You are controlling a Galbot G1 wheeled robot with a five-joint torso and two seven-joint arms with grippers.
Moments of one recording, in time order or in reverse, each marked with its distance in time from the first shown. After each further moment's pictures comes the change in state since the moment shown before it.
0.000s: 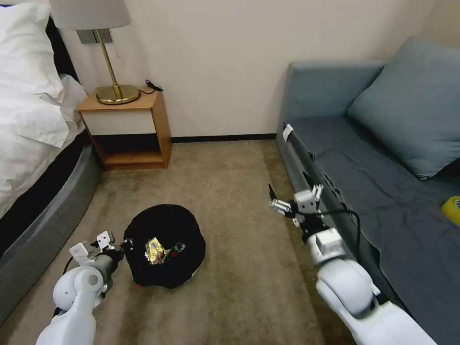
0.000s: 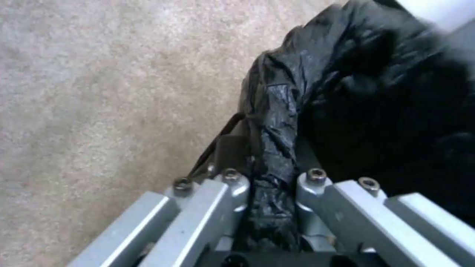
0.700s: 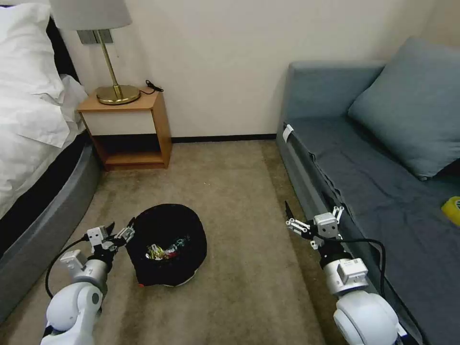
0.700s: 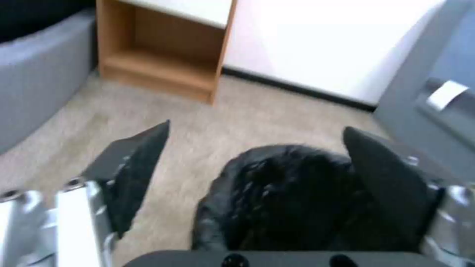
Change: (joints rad) left arm 0.181 -0.086 -0.043 -0.163 0.382 -0.483 0.321; right arm -0.214 0.141 0.151 0.053 -0.077 0.084 -0.063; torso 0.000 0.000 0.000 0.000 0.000
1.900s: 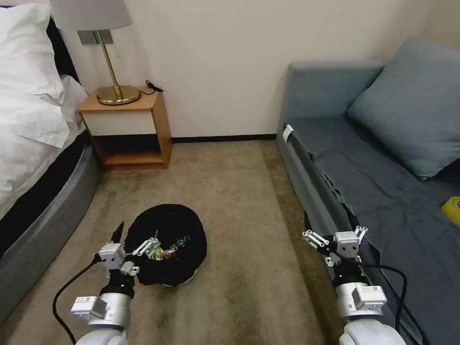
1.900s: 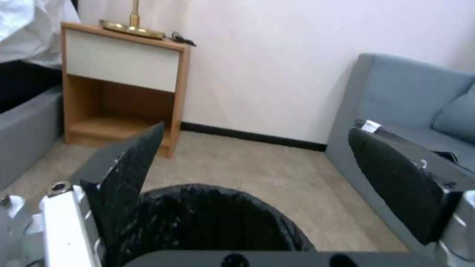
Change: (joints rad) left arm 0.275 -0.096 0.180 -0.306 0.152 -0.235 -0.088; right arm -0.175 0.181 0.112 0.054 -0.092 0.087 -0.013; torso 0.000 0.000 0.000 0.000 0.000
